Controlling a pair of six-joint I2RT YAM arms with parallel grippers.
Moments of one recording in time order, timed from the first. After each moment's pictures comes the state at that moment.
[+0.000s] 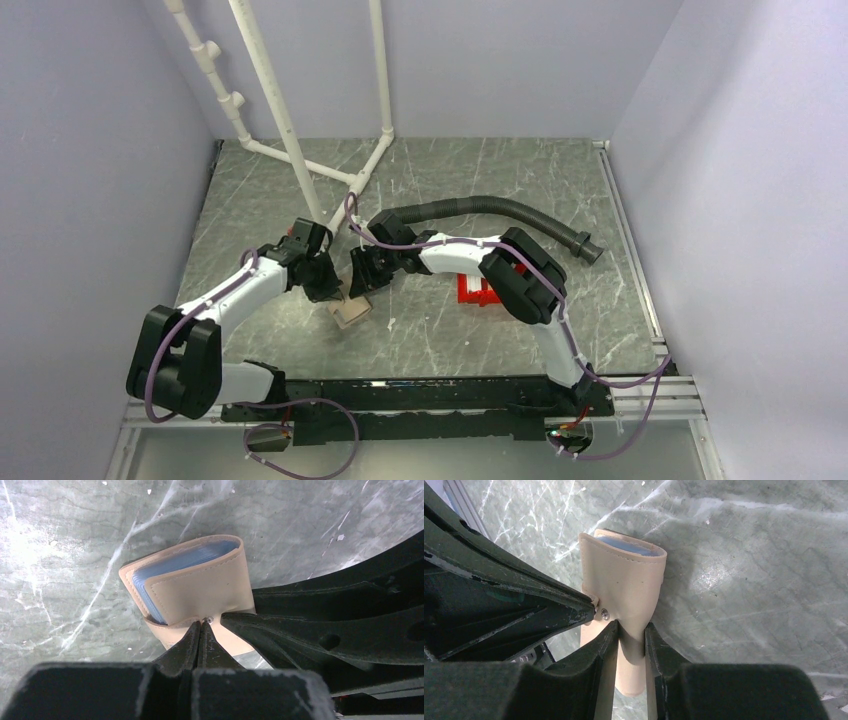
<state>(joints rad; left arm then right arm) -0.34 1.31 0.73 -0.57 0.09 -0.75 0.90 2.13 1.40 -0.08 -0.51 0.51</state>
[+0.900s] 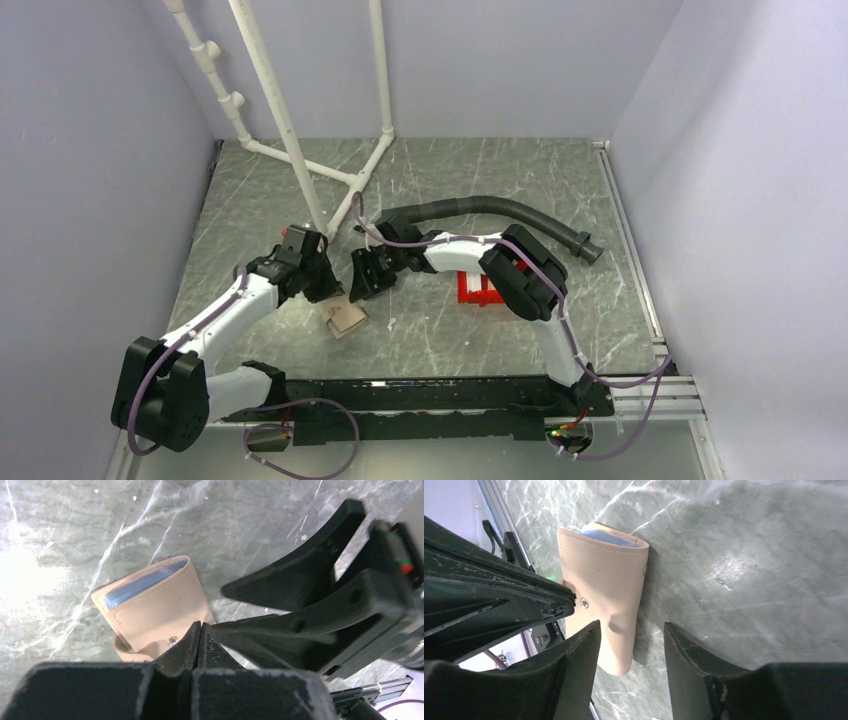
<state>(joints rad) -0.36 1.16 0.66 -0.50 0.07 -0.79 0.87 2.14 1.37 -0.04 -0.64 0.52</state>
